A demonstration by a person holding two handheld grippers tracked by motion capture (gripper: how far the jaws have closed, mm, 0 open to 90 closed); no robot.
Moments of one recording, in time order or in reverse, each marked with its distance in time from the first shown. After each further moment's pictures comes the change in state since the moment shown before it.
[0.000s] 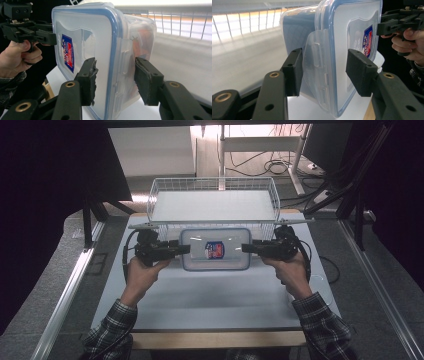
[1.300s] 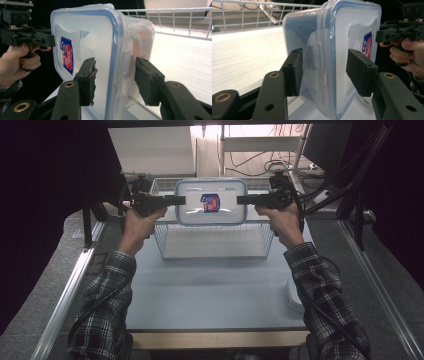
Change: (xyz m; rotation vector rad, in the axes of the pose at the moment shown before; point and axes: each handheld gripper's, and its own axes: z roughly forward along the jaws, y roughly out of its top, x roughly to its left) left arm 0.045 0.109 -0.001 -0.066 -0.006 -0.040; right arm -0.020 0.119 0.017 -0.040 -0.030 0.012
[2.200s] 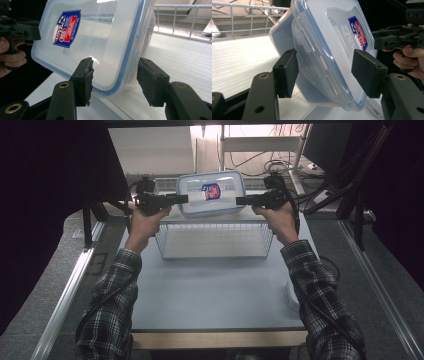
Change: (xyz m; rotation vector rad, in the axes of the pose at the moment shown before) left arm 0.017 -0.004 0.016 -0.040 0.021 -0.007; right arm -0.011 0.000 0.018 0.039 -0.090 -0.033
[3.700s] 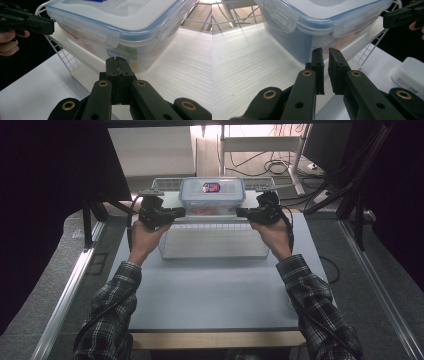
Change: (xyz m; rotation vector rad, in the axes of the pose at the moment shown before) left arm -0.018 -0.033 0.007 0.084 0.162 0.240; right arm 0.016 -0.039 0.012 -0.029 -0.055 -0.165
